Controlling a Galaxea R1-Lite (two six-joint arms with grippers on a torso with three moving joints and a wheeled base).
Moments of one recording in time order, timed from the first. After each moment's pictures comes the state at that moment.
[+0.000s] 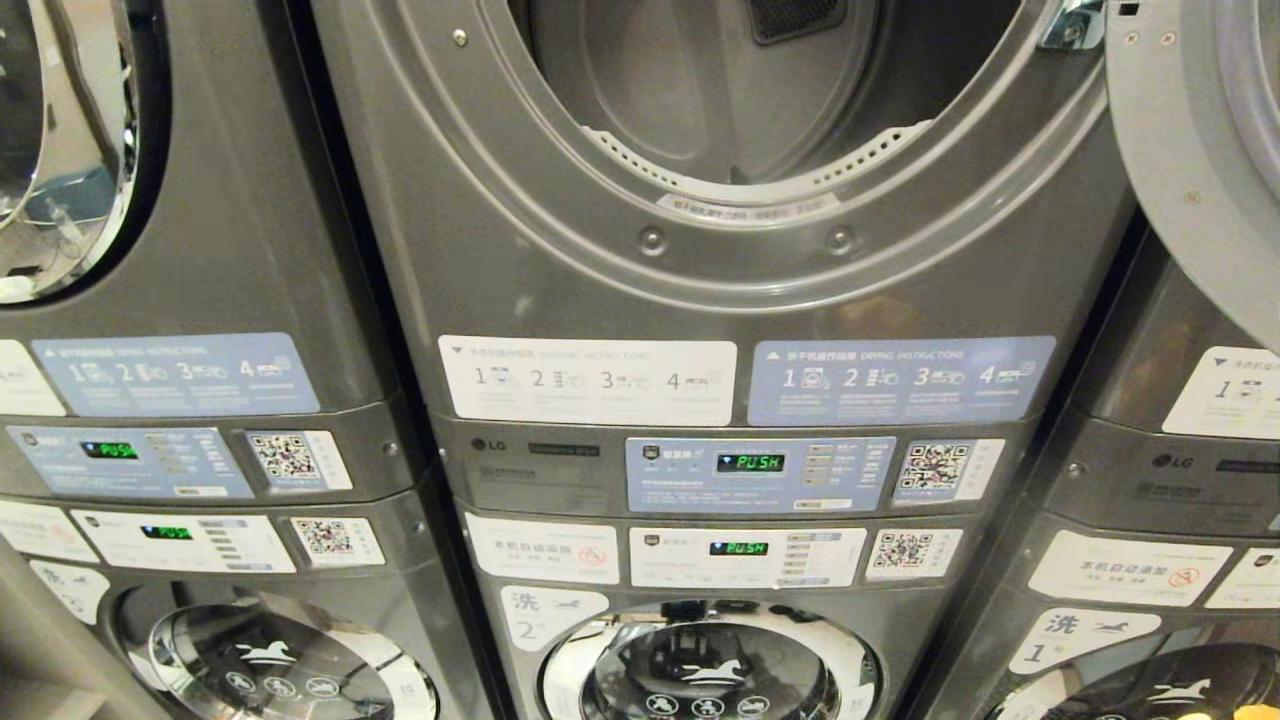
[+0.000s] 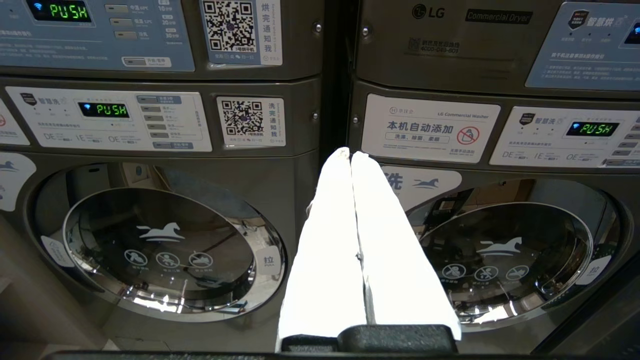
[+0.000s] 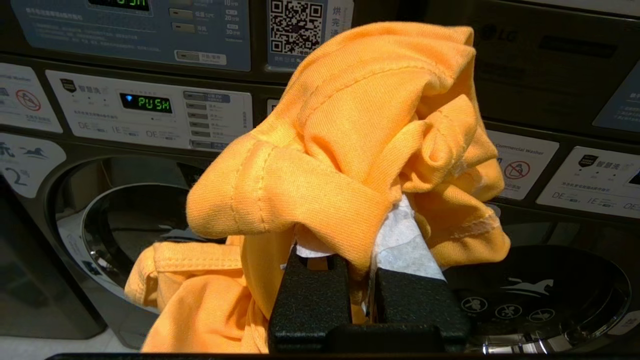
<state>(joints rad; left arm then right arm) 0.00 0.00 0.00 0.00 0.00 -0.01 0.00 0.00 0.00 0.01 0.03 -0.09</state>
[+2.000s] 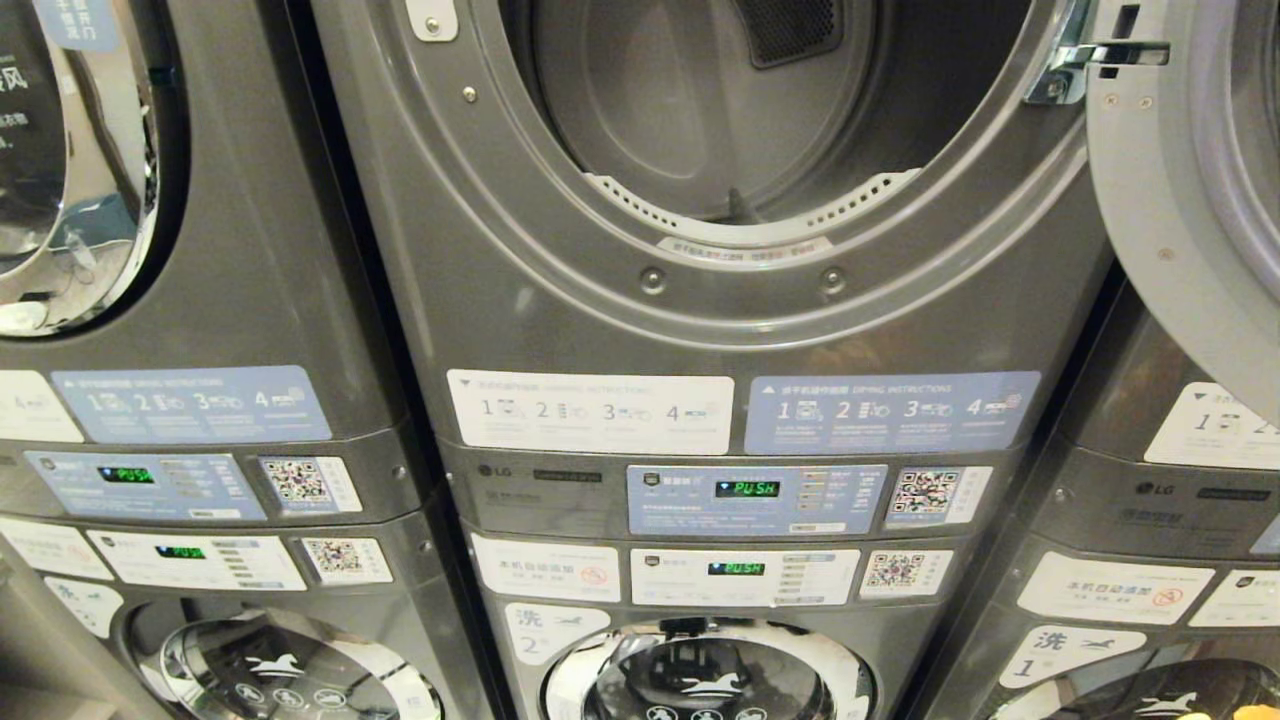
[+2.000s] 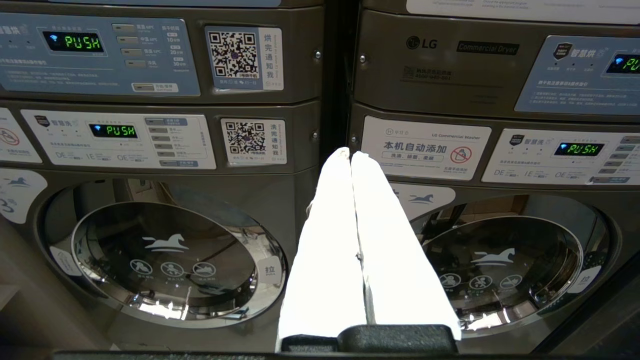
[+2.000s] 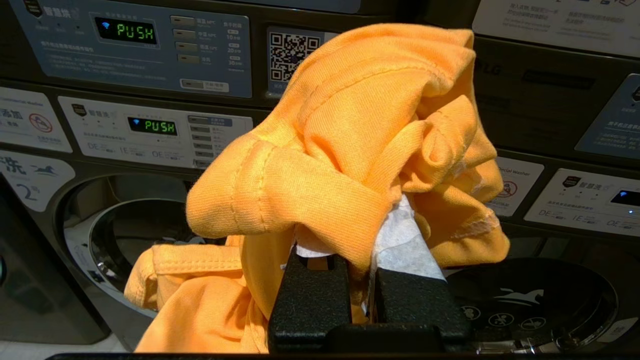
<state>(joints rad) 0.00 0.00 0.00 0.00 0.00 -0.01 0.00 0.00 0.00 0.01 0.03 -0.09</state>
